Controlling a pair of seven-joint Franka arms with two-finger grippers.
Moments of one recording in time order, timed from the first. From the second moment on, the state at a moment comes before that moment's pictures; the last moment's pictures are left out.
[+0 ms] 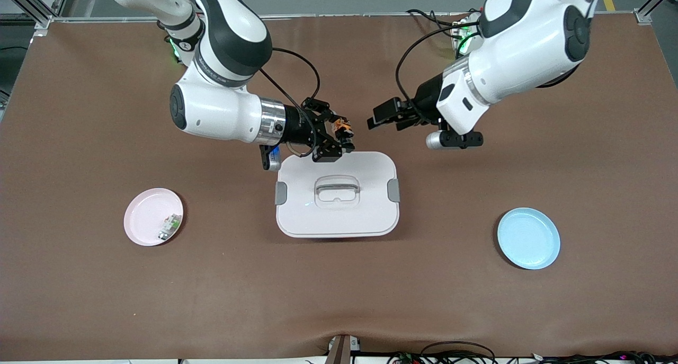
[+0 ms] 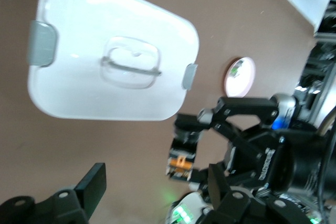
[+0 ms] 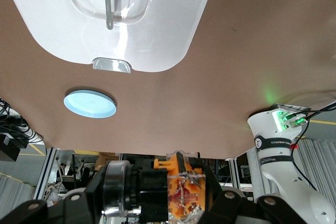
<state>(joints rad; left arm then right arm) -0.25 0.14 -0.29 -1.71 -0.66 2.12 -0.53 0.66 0.36 -0.09 -1.58 1.03 2.08 1.45</state>
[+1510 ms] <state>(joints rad) -0.27 0.21 -0.40 -1.79 -0.71 2.34 -0.43 0.66 0.37 -0.09 -1.57 1.03 2.07 1.45</state>
